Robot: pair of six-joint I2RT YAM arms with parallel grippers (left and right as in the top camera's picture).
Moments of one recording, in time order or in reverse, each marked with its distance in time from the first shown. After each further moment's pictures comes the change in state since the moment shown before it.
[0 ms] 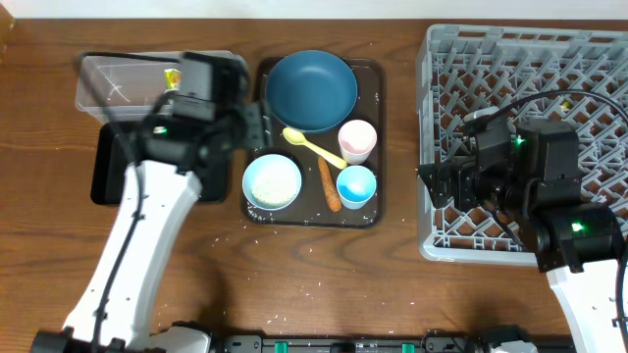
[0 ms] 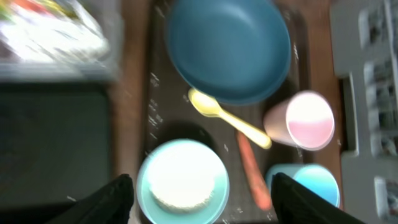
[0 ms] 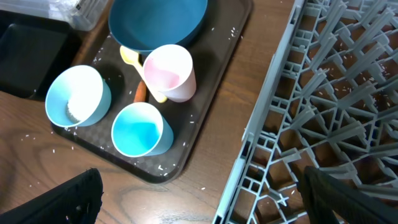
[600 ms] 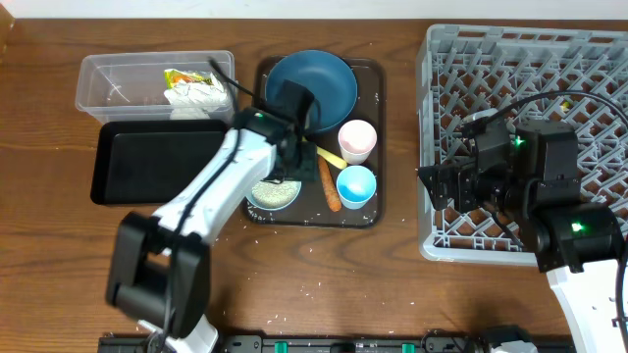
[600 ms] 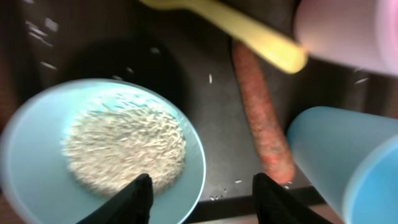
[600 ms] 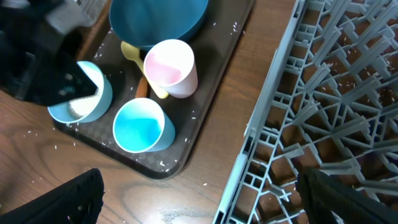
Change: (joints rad) left arm -0.181 0.344 -0.068 0.006 0.005 -0.060; right arm 0.000 0.000 0.000 -0.018 -0.004 0.000
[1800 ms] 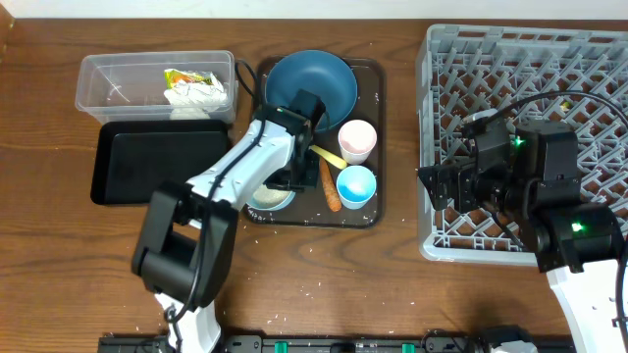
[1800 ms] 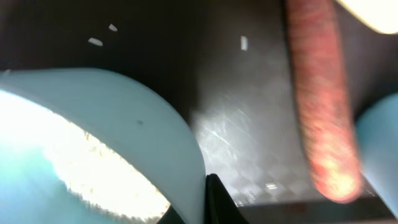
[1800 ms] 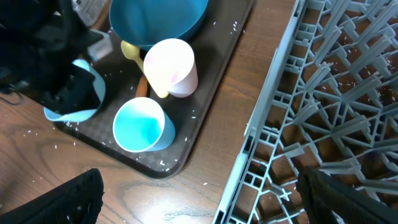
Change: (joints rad) left arm -0.014 0.129 0.059 -0.105 -0.026 0.003; right arm 0.000 0.000 0.000 0.000 0.000 0.000
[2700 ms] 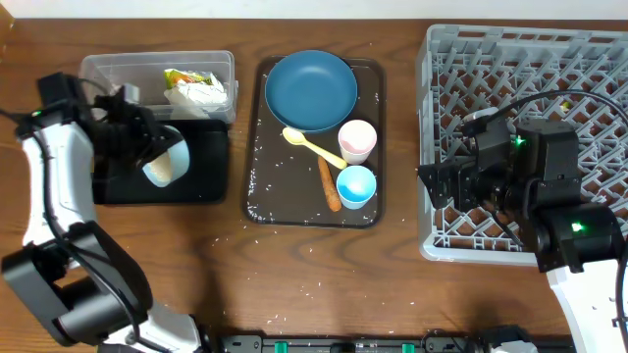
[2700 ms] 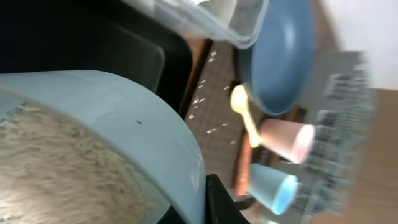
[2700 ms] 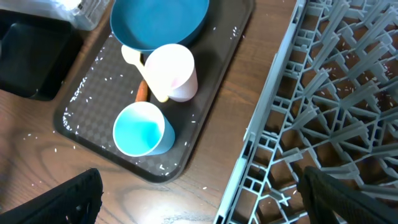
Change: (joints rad) left arm 0.901 -0.153 0.032 -0.026 0.703 0.251; right arm 0.000 0.000 0.000 0.018 0.000 0.000
